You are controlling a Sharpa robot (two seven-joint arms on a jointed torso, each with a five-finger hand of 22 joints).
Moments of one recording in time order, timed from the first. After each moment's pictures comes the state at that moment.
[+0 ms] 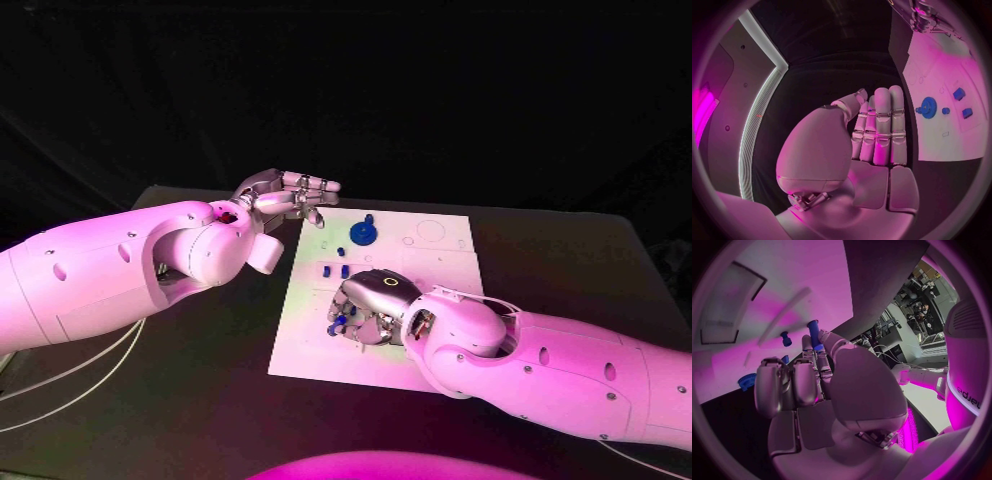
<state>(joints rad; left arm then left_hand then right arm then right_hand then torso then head) 1.22 -0.93 0.01 1.61 -0.11 -0.28 0.16 1.40 -0.16 0.48 -0.01 0.05 1.07 0.17 0.09 0.08 1.18 0.09 0.17 0.13 1.23 0.01 0.86 0.47 0.17 1.04 0.10 0.88 0.52 1.07 -0.58 -0.11 1.67 -1.65 -0.29 -0.24 1.46 -0.11 0.38 0.06 0.22 1.15 0.13 0.11 0.11 1.19 0.09 0.19 0.13 1.47 -0.01 1.31 1.18 0.07 1.46 0.08 1.35 1.31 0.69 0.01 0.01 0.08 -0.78</state>
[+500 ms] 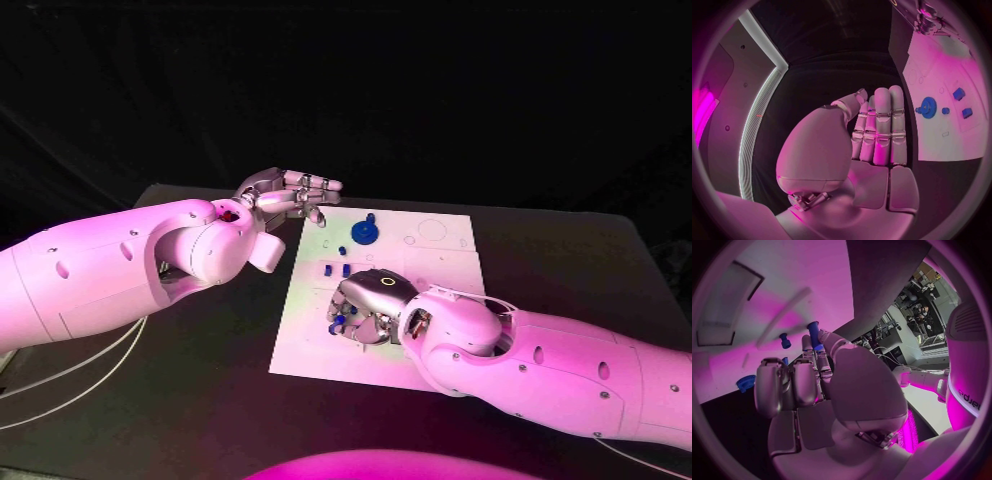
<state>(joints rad) 1.22 -0.93 0.01 1.61 -0.11 -0.28 0.16 1.40 -0.16 0.48 -0.01 0.05 1.07 0.17 0.09 0.08 1.18 0.09 0.17 0.13 1.23 0.01 0.86 0.47 0.17 1.04 0.10 0.88 0.52 1.07 -0.56 -0.11 1.65 -1.67 -0.28 -0.24 1.46 -0.11 0.38 0.06 0.22 1.15 0.13 0.11 0.11 1.19 0.09 0.19 0.13 1.47 -0.01 1.31 1.17 0.07 1.46 0.08 1.34 1.31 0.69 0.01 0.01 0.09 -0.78</state>
